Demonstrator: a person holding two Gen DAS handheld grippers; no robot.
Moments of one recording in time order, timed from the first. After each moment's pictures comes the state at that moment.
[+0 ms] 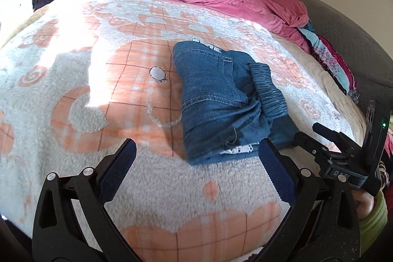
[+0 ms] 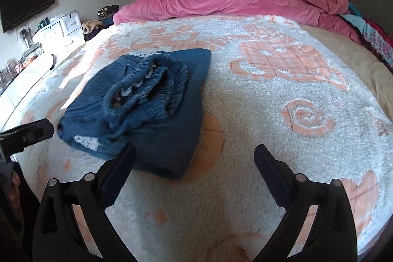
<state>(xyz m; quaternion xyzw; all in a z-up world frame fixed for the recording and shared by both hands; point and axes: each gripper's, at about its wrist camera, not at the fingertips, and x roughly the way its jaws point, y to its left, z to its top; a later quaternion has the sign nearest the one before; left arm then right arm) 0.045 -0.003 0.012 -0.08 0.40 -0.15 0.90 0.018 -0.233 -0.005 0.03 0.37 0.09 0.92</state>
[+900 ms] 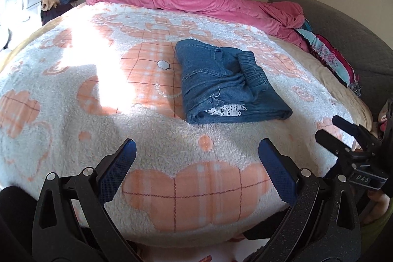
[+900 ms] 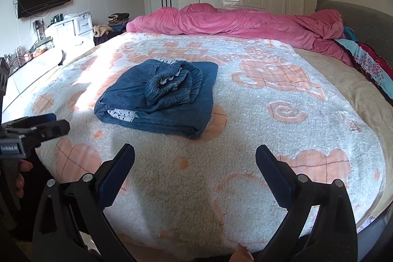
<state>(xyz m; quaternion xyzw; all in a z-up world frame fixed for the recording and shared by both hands) -0.024 -0.004 0.014 -0.05 0.37 -0.13 0.92 -0.063 -0.224 0.018 0.00 0.32 0.09 0.94</state>
